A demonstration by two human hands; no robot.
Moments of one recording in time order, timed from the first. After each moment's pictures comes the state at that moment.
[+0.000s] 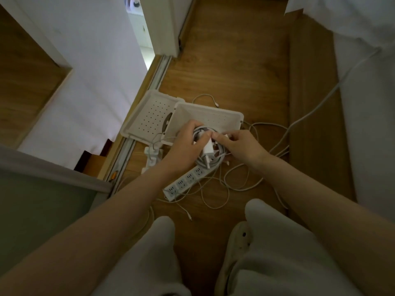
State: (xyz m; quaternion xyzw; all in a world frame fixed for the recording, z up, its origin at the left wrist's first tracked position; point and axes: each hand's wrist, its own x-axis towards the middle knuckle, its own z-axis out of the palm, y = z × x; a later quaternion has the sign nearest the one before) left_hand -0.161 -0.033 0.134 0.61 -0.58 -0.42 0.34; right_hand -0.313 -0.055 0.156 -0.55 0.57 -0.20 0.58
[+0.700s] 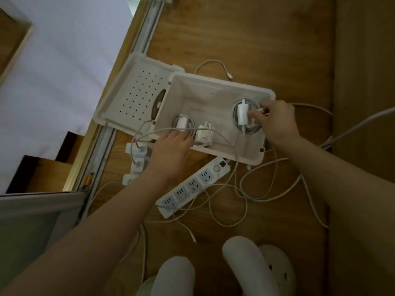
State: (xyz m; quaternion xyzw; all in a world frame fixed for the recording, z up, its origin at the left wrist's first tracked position) left_hand -0.106 -0.099 -0.046 0.63 -0.77 -0.08 -0.02; right_hand -0.328 -0.195 -0.025 -0.67 0.69 -0.14 0.26
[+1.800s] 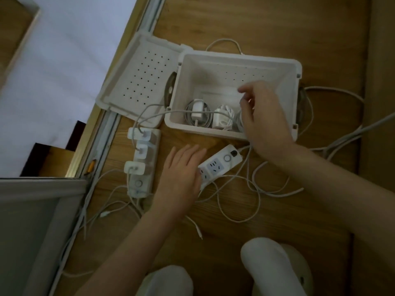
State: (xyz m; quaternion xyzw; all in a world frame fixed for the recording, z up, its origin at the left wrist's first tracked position) left_hand -0.121 -0.017 -0.074 0.67 -0.72 -0.14 0.14; right_hand -0.281 -0.145 -0.036 -0.74 0.55 -0.29 0.26
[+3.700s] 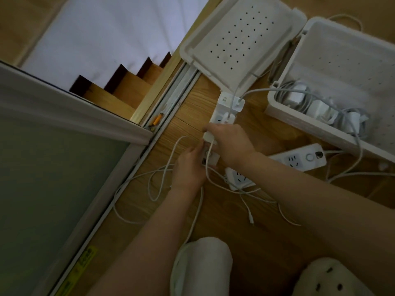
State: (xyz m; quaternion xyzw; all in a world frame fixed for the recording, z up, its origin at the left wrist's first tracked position) left_hand 0.000 0.052 -0.159 0.82 -0.46 -0.30 0.15; right_hand -0.080 -0.063 -0.108 -0.90 0.33 0.10 0.28
